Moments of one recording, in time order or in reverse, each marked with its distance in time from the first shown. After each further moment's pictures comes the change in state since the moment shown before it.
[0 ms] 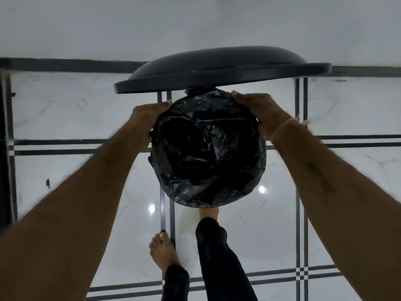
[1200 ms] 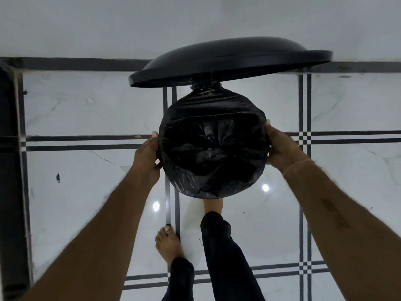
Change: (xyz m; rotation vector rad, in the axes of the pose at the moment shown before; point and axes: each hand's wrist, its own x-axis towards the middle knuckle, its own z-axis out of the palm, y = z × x) left_hand -0.045 -0.086 -0.010 -0.431 0.116 -0.095; right_hand -0.052 0.075 -0.022 0.382 0.179 0.306
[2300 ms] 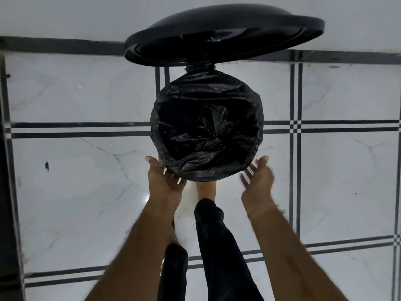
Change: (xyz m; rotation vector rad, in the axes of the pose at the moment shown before) left_hand -0.051 -0.093 0.002 -0.506 0.043 -0.217; right_hand -0.068 0.125 0.011 0.281 0.403 -0.148
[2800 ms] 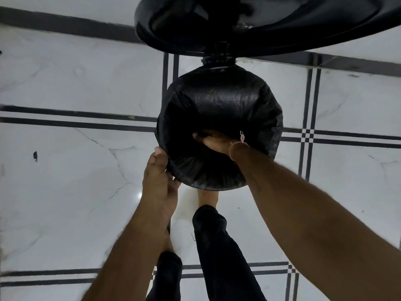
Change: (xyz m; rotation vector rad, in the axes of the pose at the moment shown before) left_hand 0.023 0.012 -0.009 0.140 -0.154 0.191; right_hand 0.075 0.006 0.148 -1.534 -0.872 -0.335
